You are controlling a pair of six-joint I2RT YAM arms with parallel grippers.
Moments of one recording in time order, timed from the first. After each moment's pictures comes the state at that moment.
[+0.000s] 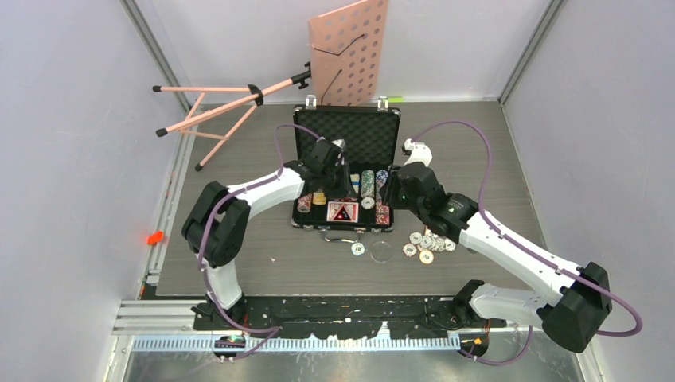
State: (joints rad) left arm -0.65 1.80 1.23 -0.26 0.19 -0.66; right arm 0.73 1.12 0.91 -0.39 0.31 0.59
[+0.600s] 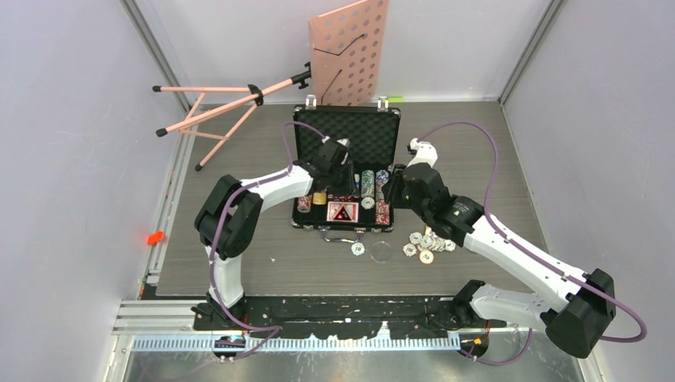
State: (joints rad) left arm -0.67 1.91 1.30 -0.23 0.14 -0.66; right arm 0.72 1.07 0.89 -0.37 0.33 0.60
